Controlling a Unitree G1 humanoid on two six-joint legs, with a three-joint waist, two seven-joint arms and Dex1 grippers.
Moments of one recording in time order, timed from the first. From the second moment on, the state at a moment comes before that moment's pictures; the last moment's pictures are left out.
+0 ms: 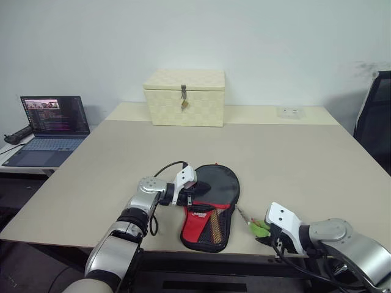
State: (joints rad) left arm -0.90 0.34 -0.17 1.03 -0.06 -0.23 -1.33; right arm -0.20 -0.84 0.26 -0.56 0.29 0.89 0.76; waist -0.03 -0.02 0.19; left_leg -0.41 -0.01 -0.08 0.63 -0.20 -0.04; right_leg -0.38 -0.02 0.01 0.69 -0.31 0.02
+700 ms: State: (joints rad) left arm -0.96 0.27 -0.17 1.14 -0.02 -0.27 -1.27; right arm -0.12 -0.94 0.33 -0.85 0.41 0.94 0.85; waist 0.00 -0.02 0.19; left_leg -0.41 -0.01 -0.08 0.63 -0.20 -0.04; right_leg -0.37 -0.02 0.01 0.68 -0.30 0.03
